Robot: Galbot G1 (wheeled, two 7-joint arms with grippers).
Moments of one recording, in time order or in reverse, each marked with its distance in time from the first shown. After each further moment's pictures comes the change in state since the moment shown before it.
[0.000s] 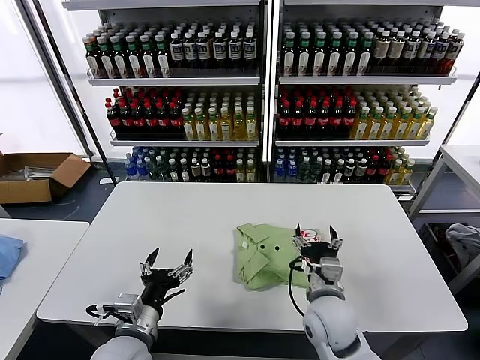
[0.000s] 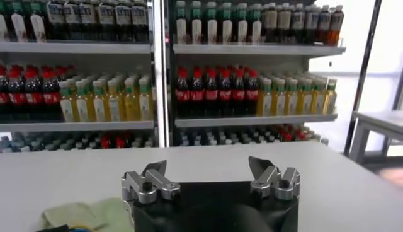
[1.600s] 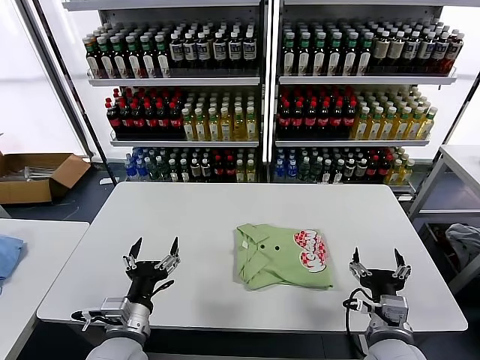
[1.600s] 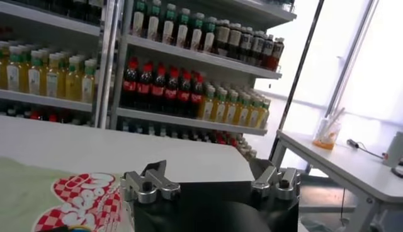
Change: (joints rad) left arm 0.013 -0.037 -0.042 -0.011 0.054 -0.117 -0.025; right arm -0.309 -0.120 0.264 0.201 -0.088 0.011 -0.050
